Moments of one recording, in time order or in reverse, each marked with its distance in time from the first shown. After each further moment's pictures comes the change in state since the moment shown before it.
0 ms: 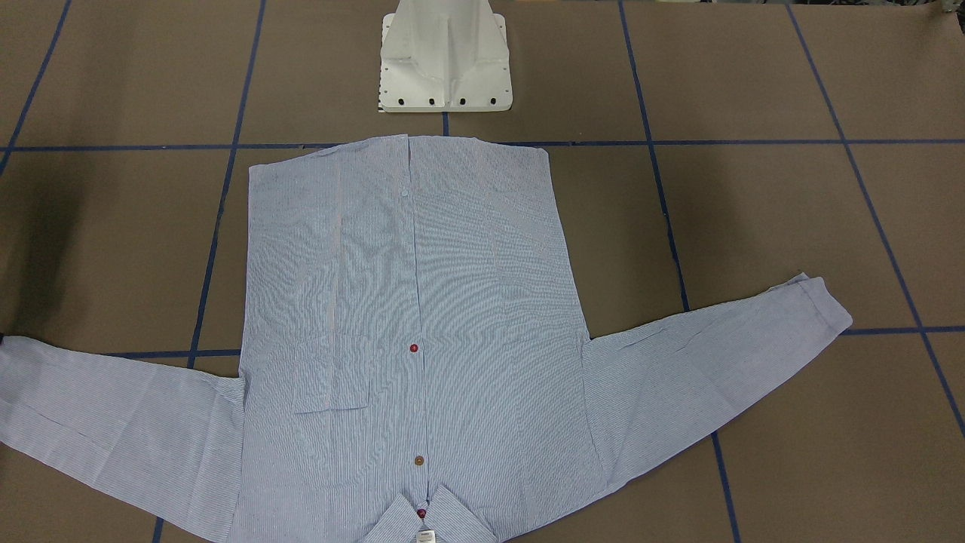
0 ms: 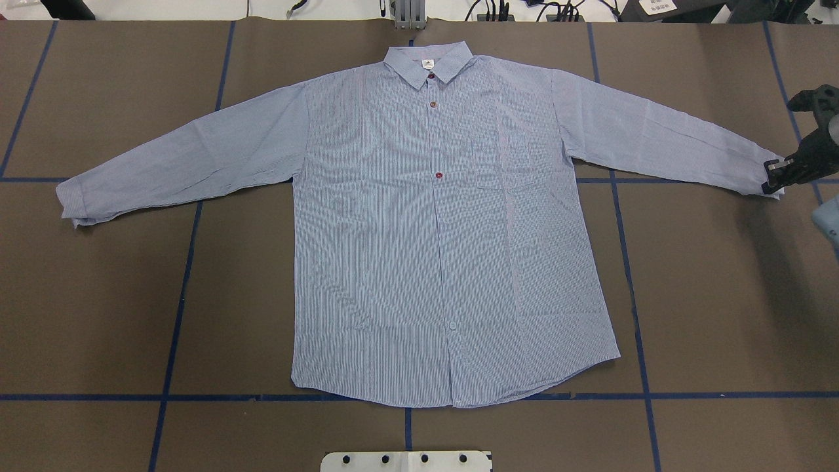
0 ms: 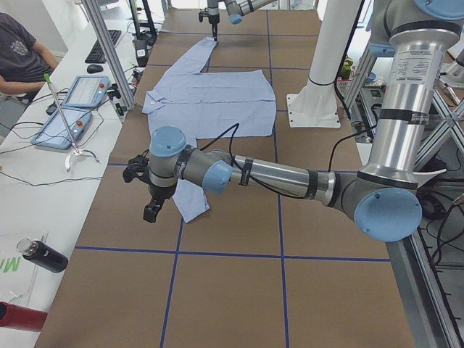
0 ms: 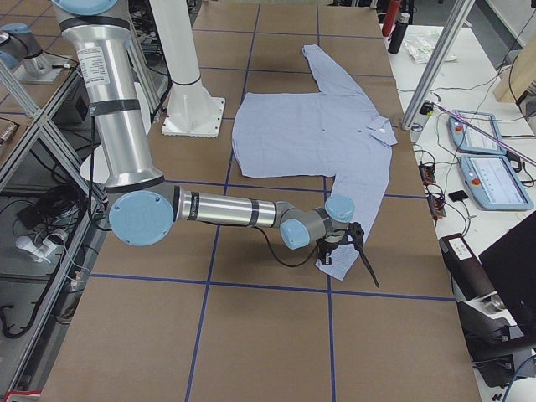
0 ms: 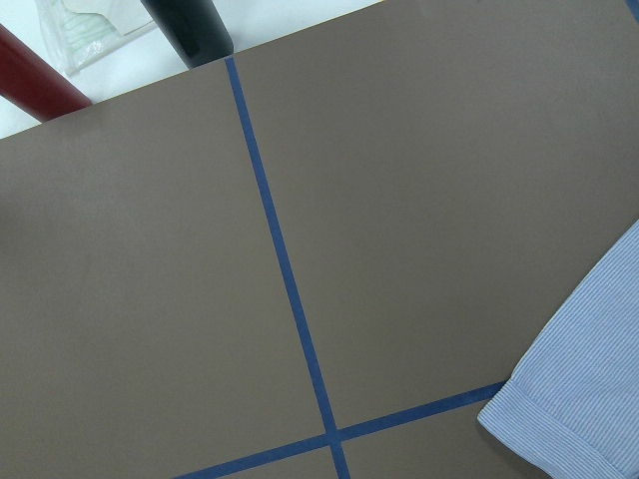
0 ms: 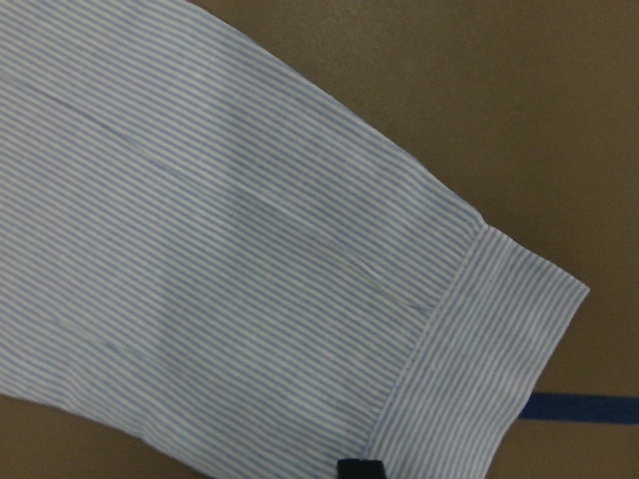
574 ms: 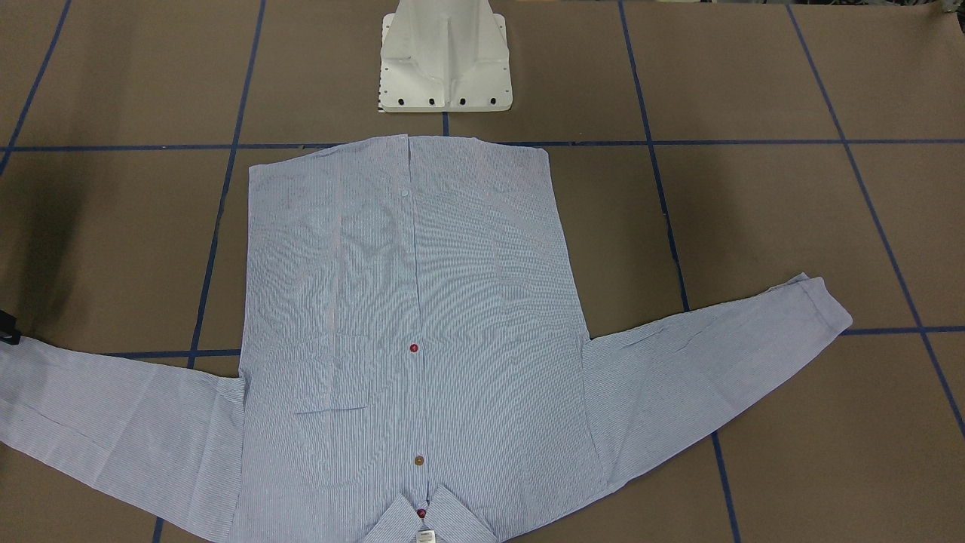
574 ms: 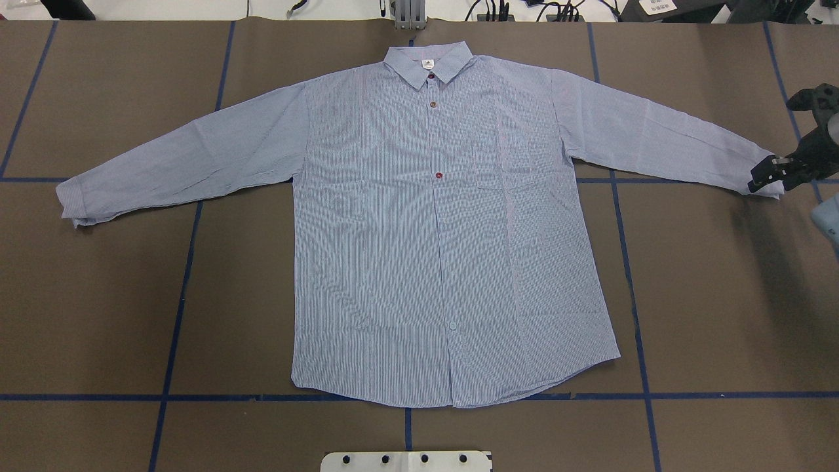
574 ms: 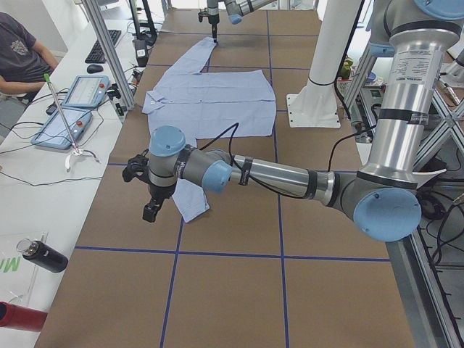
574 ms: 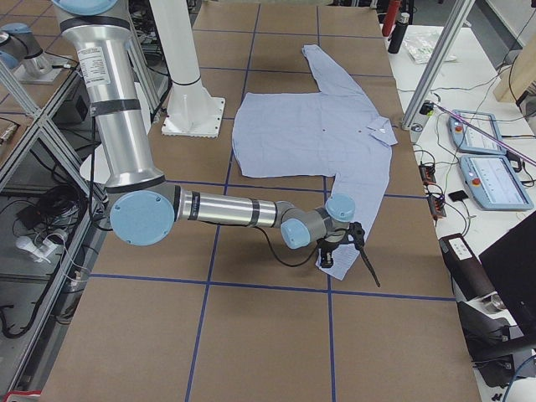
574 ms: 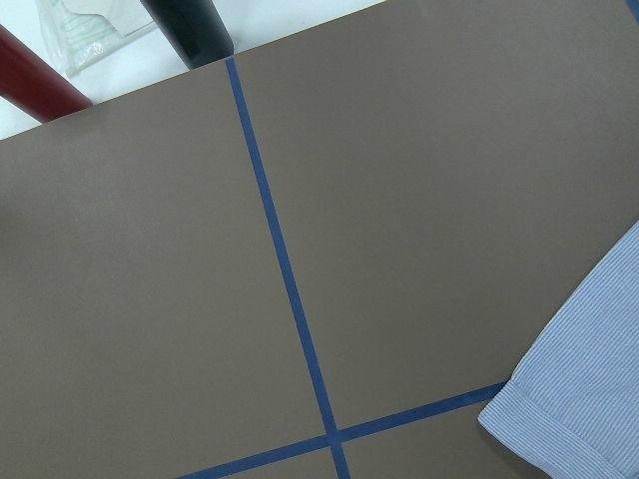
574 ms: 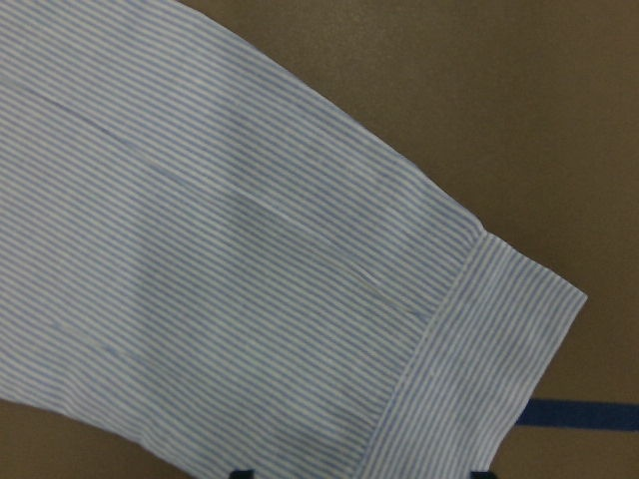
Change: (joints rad) left arm 0.000 -0.004 0.001 0.001 0.000 0.000; right arm -0.001 0.005 -0.005 -0.001 -0.003 -0.004
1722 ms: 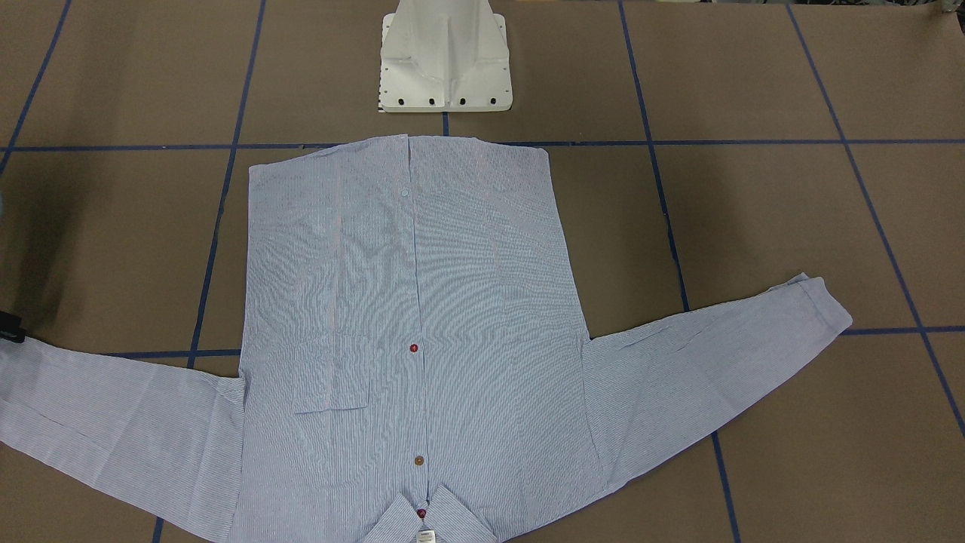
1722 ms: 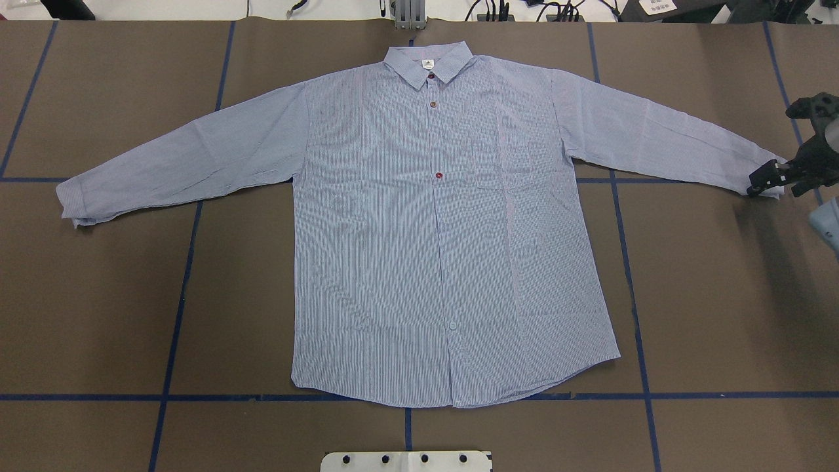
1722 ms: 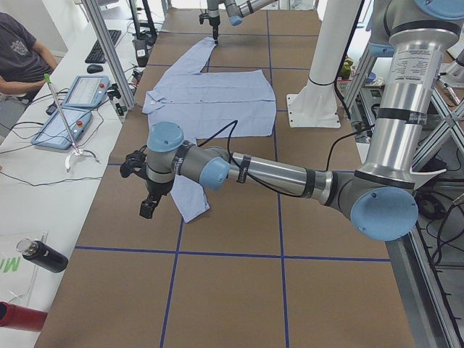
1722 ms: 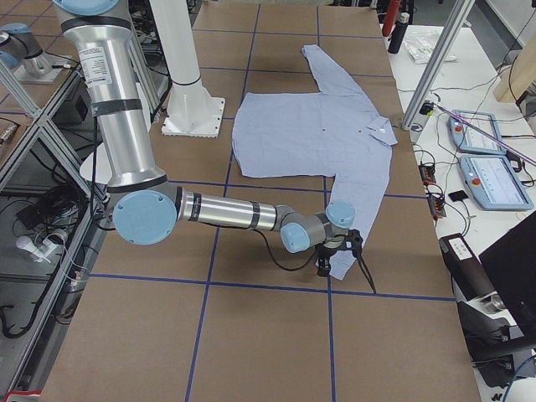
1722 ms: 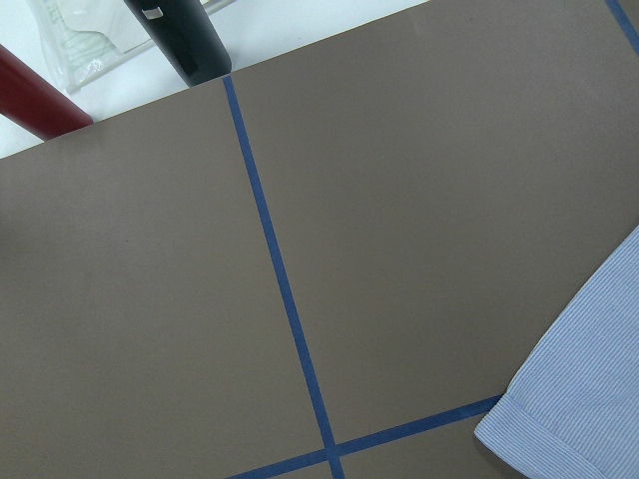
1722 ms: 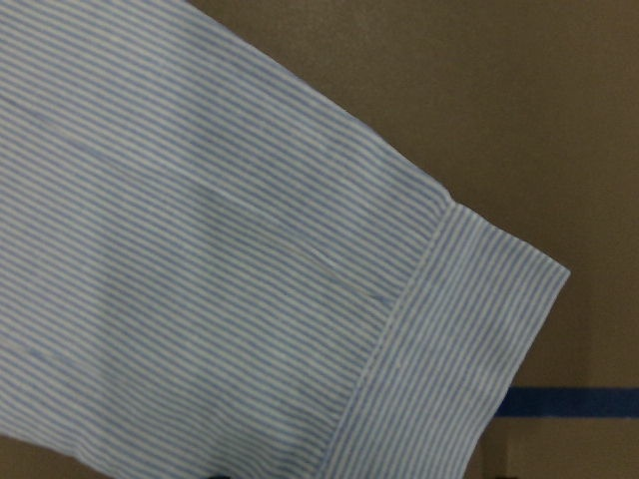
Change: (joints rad) left arm -0.001 -0.016 -0.003 -0.001 0.004 0.000; right arm -0.009 0.011 -0.044 -0.010 -0.004 0.020
